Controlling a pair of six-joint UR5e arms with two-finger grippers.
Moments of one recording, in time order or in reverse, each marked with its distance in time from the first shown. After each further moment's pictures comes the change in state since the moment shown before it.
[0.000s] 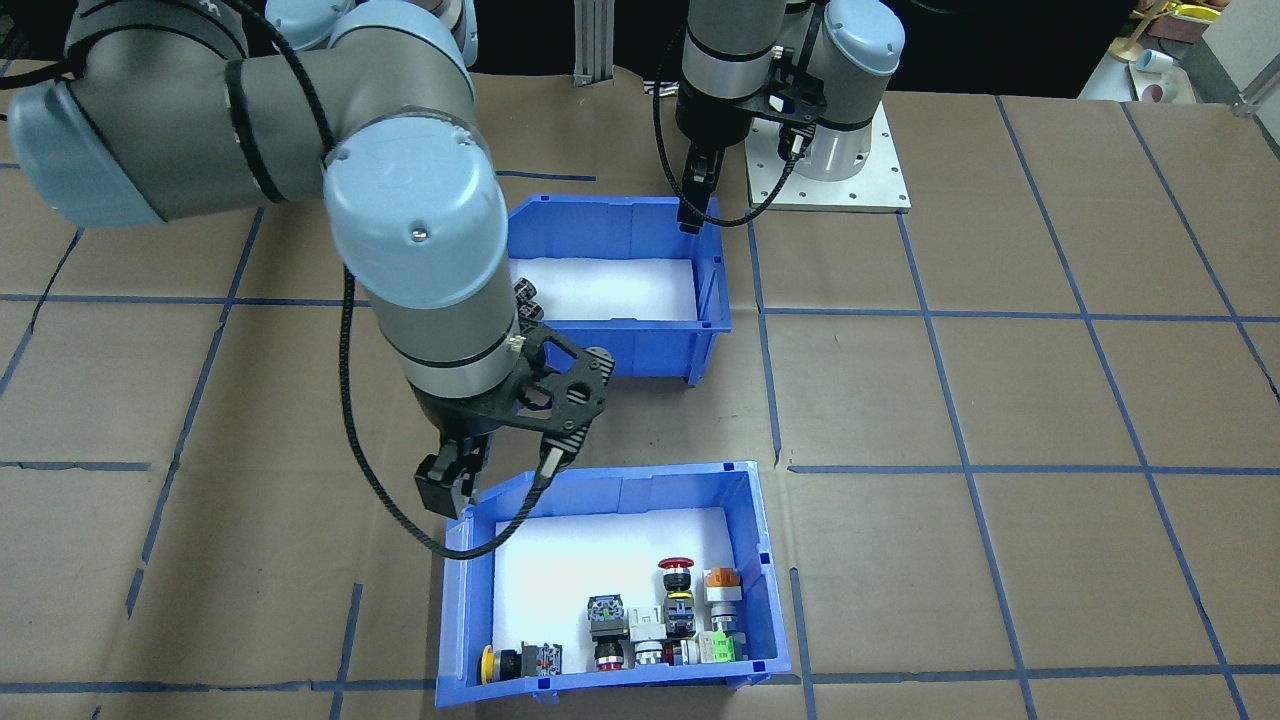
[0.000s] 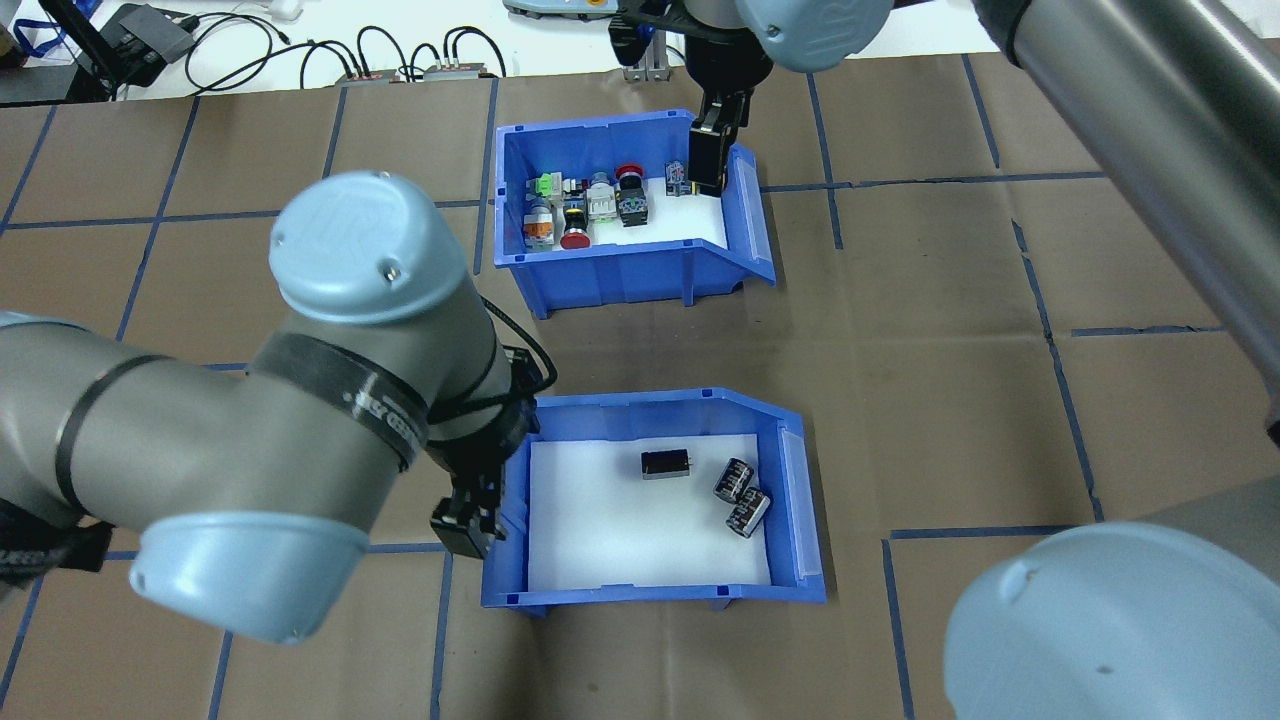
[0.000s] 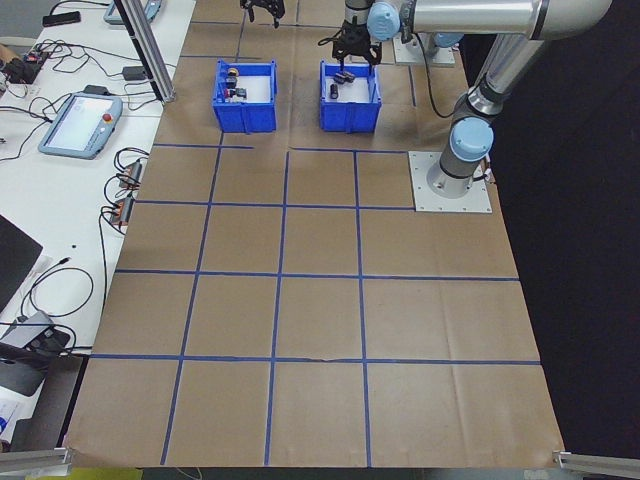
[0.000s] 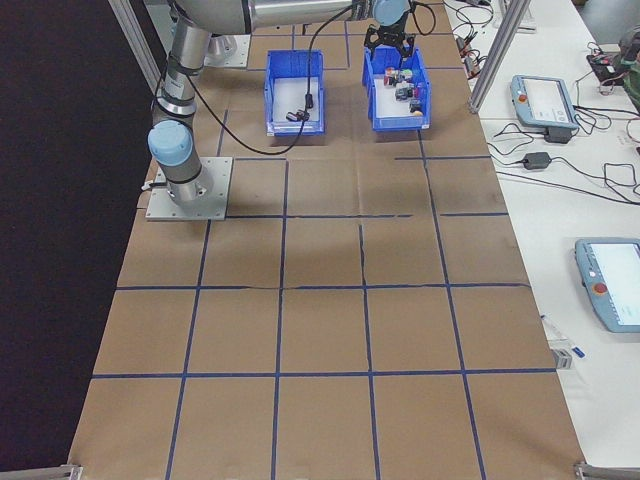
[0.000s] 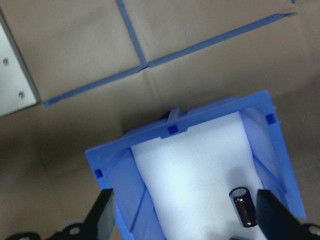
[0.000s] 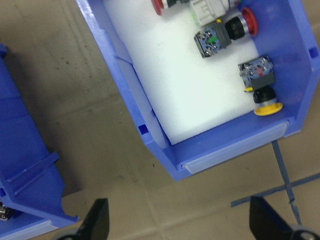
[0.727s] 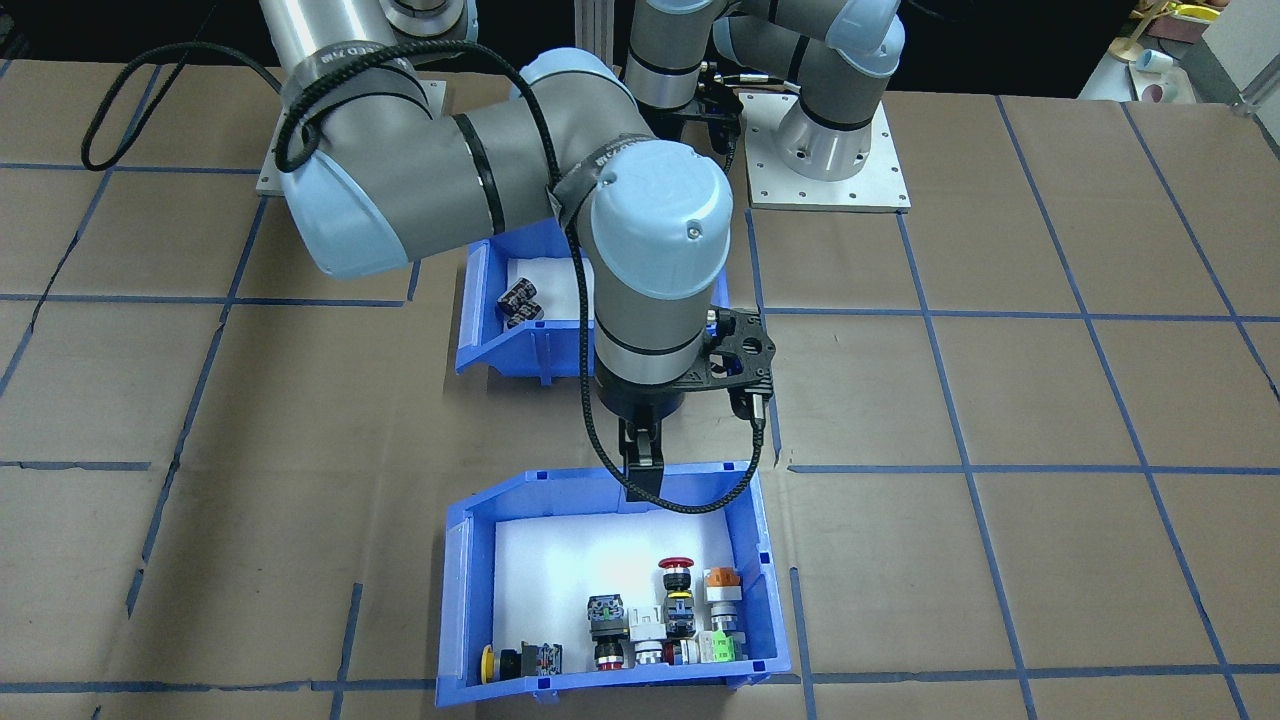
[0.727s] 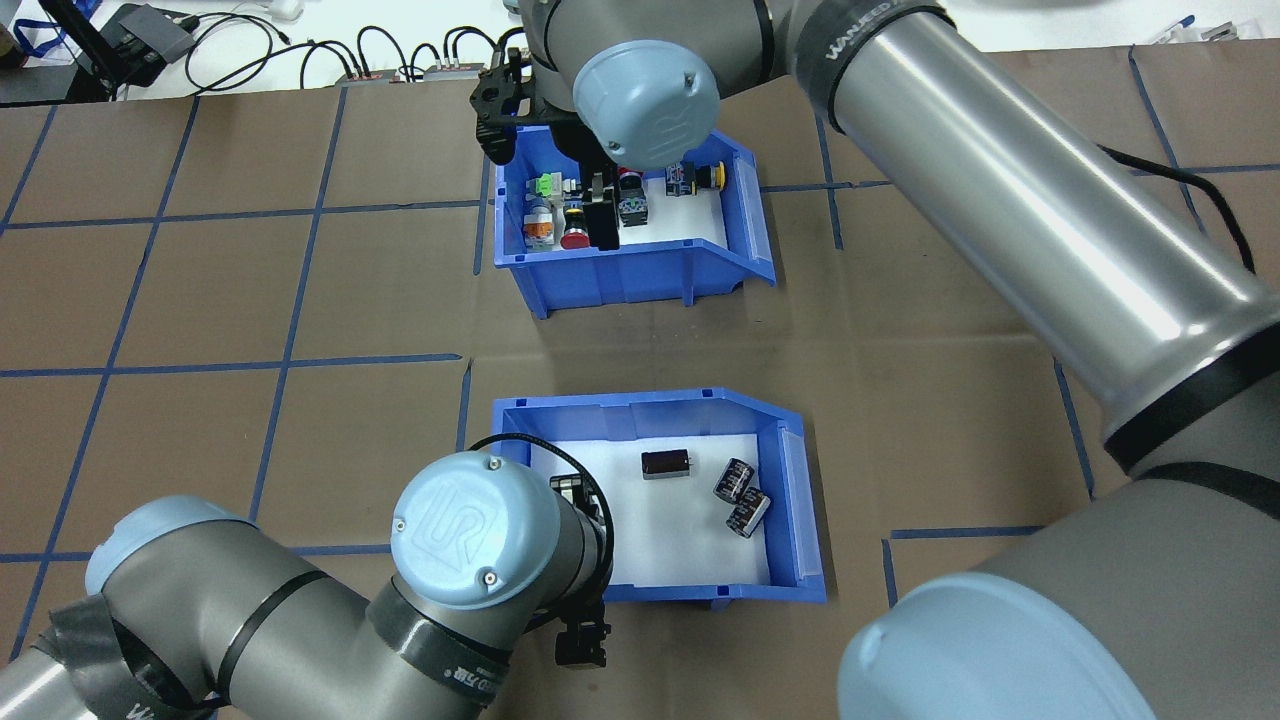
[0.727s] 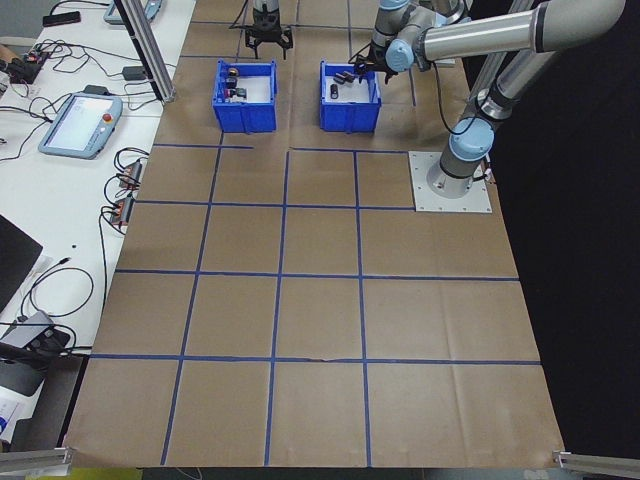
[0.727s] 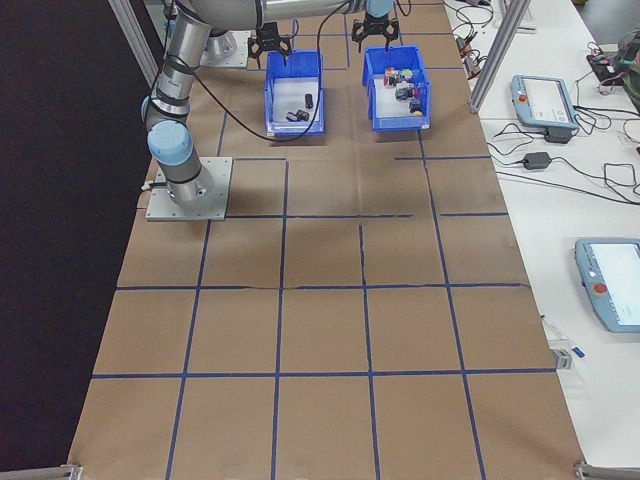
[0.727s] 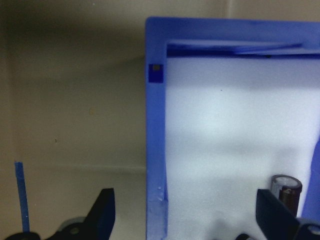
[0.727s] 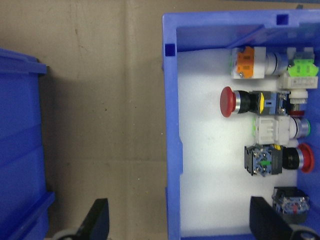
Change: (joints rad) left arm -0.157 0.015 -0.302 0.437 -0.029 -0.395; right arm 0.171 0.092 -0.003 -0.123 -0.004 -0.175
